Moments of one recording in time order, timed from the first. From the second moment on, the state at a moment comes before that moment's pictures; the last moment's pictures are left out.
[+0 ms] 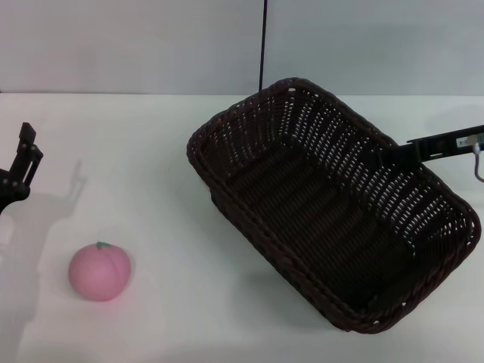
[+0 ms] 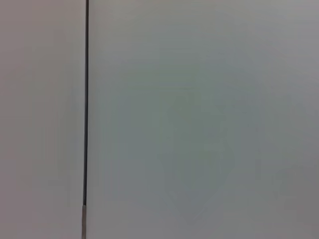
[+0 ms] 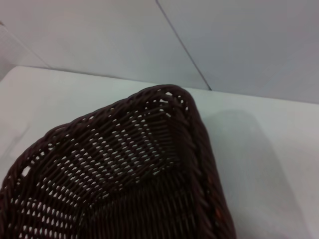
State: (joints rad) left arm -0.17 -2.07 -0.49 -0.25 2.00 1.51 -0.02; right arm 0.69 2.02 -0.76 -0.77 -2.36 -1.42 2.18
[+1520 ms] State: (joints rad) left arm -0.10 -2.07 -0.49 -0.25 2.00 1.54 -0.01; right arm 0.74 2.05 -0.98 -1.01 -2.34 -1.46 1.58
